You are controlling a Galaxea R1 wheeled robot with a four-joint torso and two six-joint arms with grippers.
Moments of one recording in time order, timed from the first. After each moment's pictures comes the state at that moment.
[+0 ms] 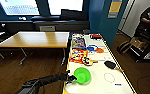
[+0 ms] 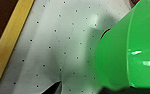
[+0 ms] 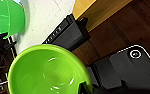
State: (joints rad) left arm 0.45 2.93 -2.33 -0.15 0.44 -0.58; right arm -0.99 1.90 -1.21 0.51 0.04 0.12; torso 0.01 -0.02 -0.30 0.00
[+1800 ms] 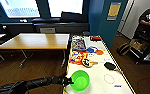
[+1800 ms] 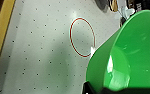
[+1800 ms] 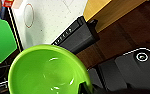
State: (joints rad) left arm 0.47 2.63 -1.83 -0.15 0.37 -0.54; right arm -0.98 1.89 -1.18 0.51 0.04 0.12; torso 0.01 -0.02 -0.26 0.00
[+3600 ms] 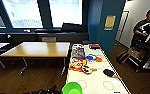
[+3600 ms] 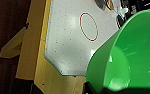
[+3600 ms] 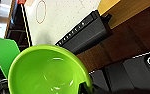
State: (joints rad) left arm 0.65 2.41 -1.62 -0.07 0.28 -0.53; right arm -1.03 1.95 -1.21 0.49 0.04 0.12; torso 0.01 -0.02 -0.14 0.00
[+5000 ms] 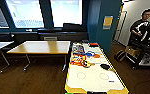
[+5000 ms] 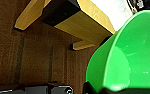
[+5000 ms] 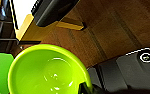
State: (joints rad) left arm 0.84 2.32 -1.56 0.02 0.18 -0.52; right arm -1.09 2.05 -1.34 0.46 0.03 0.12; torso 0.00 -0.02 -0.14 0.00
